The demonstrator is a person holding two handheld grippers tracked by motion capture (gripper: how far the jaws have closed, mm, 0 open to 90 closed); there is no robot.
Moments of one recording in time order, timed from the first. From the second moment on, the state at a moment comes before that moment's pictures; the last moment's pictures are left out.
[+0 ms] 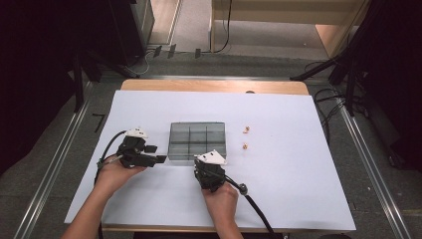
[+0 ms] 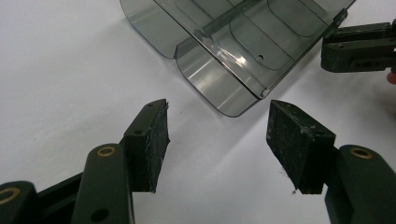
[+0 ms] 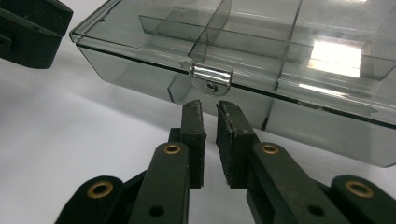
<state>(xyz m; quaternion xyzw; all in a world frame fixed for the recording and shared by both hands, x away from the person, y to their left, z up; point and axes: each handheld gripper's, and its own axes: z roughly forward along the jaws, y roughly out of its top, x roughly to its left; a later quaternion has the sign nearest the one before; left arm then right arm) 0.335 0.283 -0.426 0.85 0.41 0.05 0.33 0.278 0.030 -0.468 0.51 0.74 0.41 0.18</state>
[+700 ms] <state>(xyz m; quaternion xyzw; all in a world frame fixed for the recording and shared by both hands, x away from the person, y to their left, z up) 0.335 0.280 -0.428 0.85 0.41 0.04 0.34 0.278 0.031 -0.469 0.51 0.73 0.42 0.18</state>
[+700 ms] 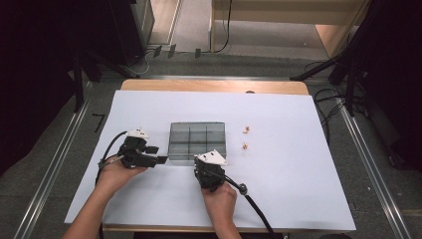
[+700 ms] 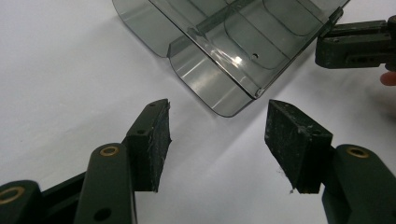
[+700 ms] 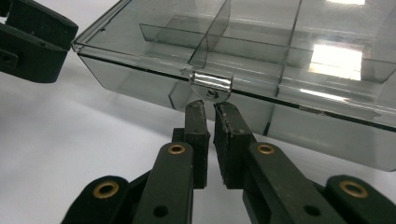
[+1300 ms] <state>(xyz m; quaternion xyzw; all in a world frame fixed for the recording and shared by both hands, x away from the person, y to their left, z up) 0.334 0.272 -0.429 0.85 0.39 0.04 0.35 0.276 0.030 -0.459 0.50 0.72 0.43 0.19</state>
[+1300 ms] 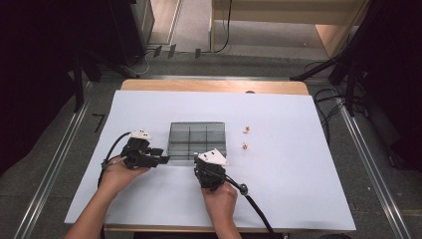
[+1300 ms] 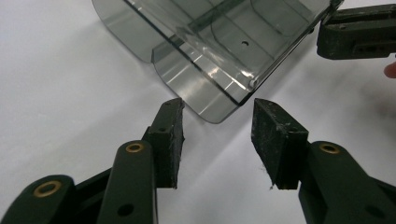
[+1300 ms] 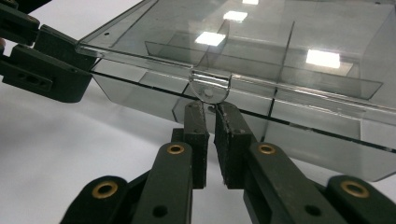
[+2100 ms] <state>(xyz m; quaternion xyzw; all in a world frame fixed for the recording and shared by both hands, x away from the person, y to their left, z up) 0.332 0.253 -0.421 0.85 0.38 0.08 0.36 0.288 0.002 -0.441 0.47 0.75 0.44 0.14</state>
